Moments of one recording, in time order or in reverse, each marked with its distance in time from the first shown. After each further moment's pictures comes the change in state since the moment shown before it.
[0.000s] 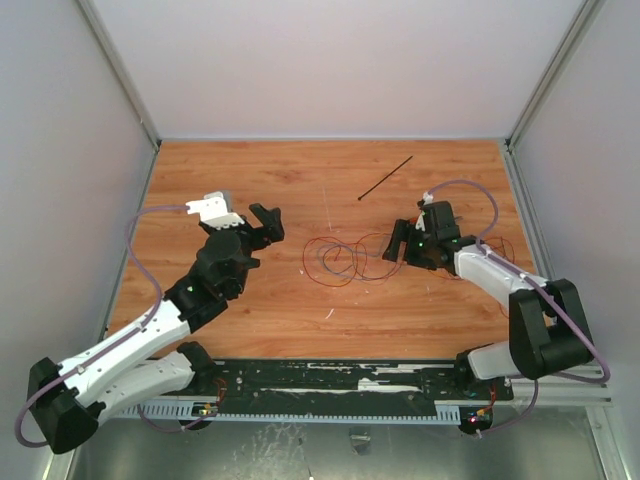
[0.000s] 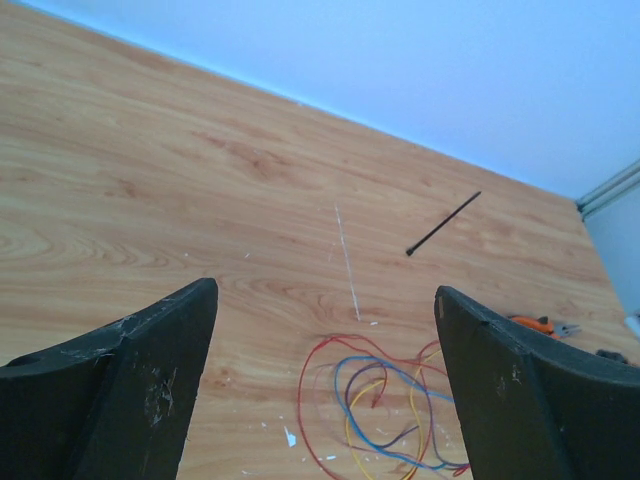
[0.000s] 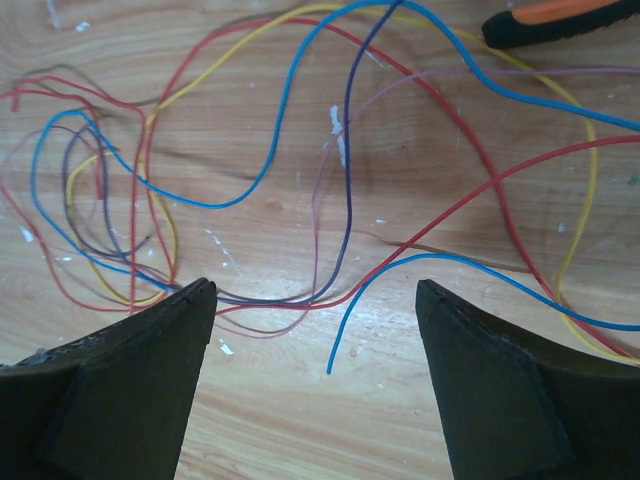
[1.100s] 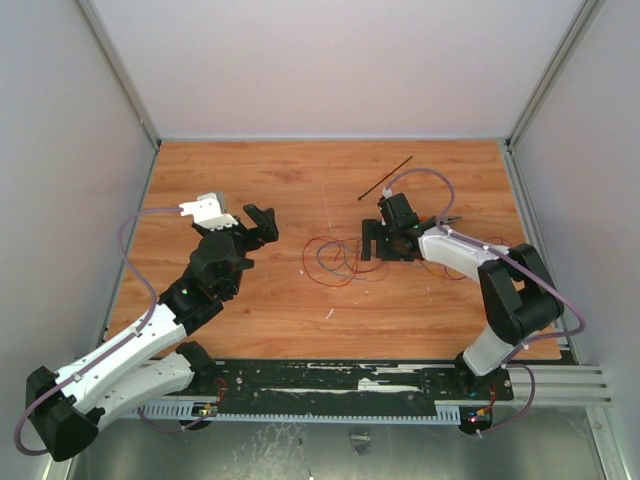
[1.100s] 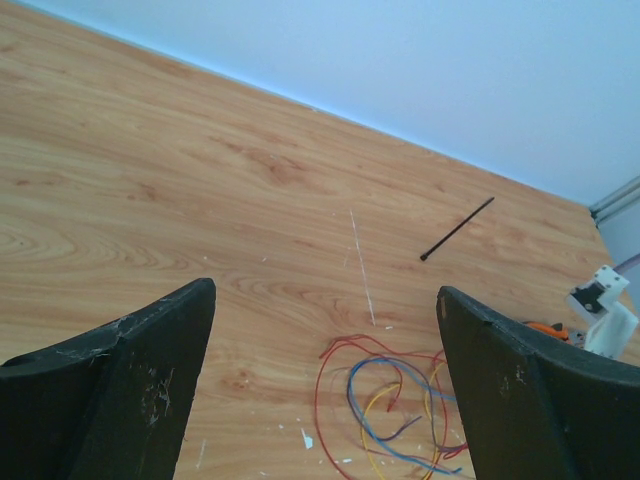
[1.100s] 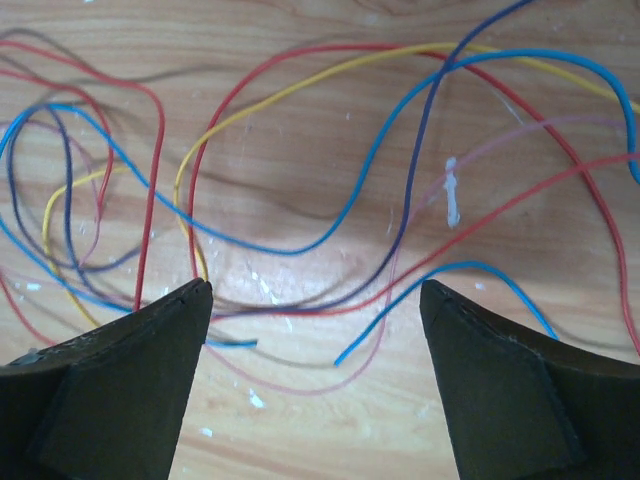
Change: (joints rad) left arm 0.032 -0.058 -0.014 -0.023 0.009 0.016; right arm 0.217 0.272 0.218 -0.064 0.198 -0.018
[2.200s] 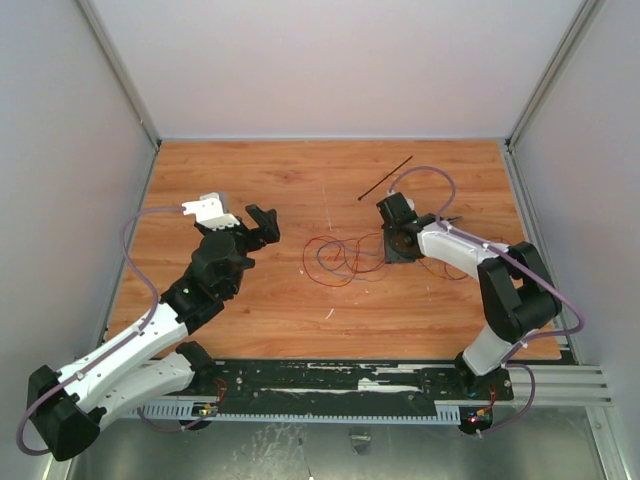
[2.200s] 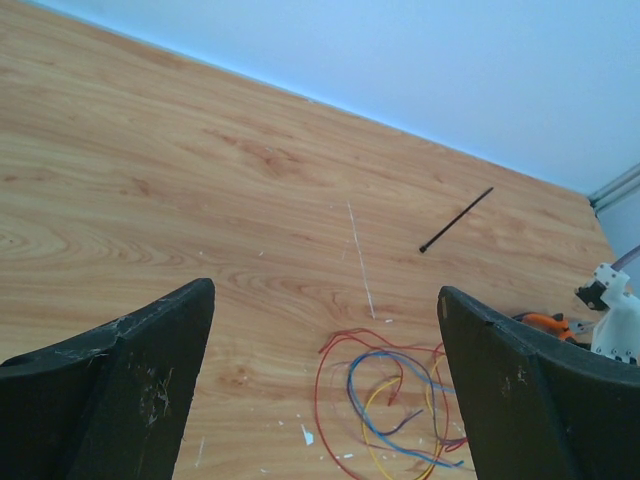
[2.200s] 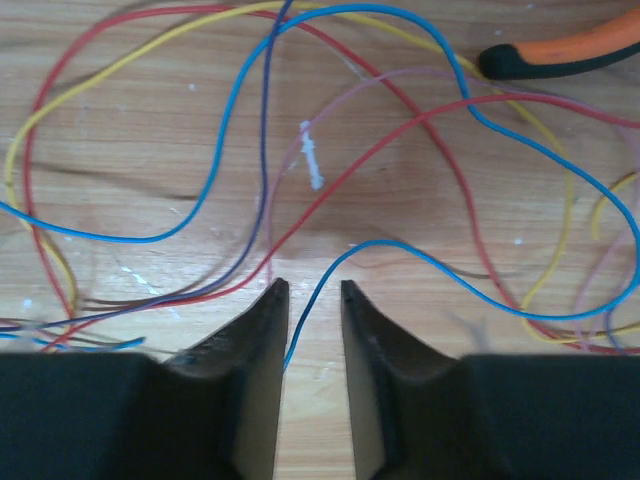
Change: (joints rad) left arm 0.014 0.011 -0.011 0.011 0.038 -0.002; right arm -0.002 -0.005 0.048 -0.190 0.179 -0.055
